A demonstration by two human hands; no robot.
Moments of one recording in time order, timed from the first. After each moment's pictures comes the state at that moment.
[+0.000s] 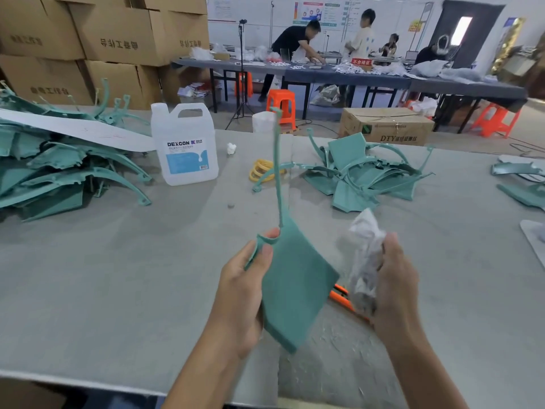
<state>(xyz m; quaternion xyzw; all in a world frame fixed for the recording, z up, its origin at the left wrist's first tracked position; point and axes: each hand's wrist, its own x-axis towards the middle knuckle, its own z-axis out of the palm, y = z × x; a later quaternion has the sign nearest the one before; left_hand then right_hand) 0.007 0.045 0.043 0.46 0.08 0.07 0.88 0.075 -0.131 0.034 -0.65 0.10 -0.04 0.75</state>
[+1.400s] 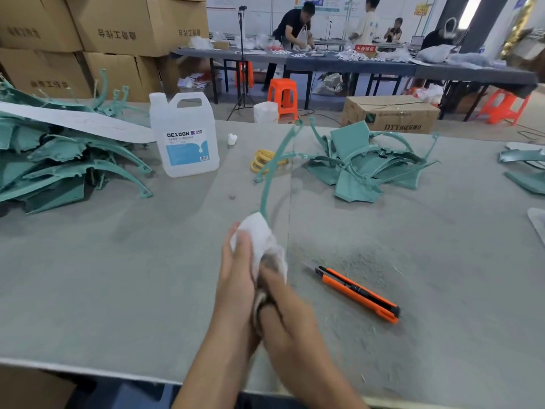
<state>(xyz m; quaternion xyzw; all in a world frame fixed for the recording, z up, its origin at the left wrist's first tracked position) 0.000 0.039 0.036 0.46 0.19 0.13 0.86 -0.004 -0.046 -0.012 -0.76 -0.28 0.00 0.58</state>
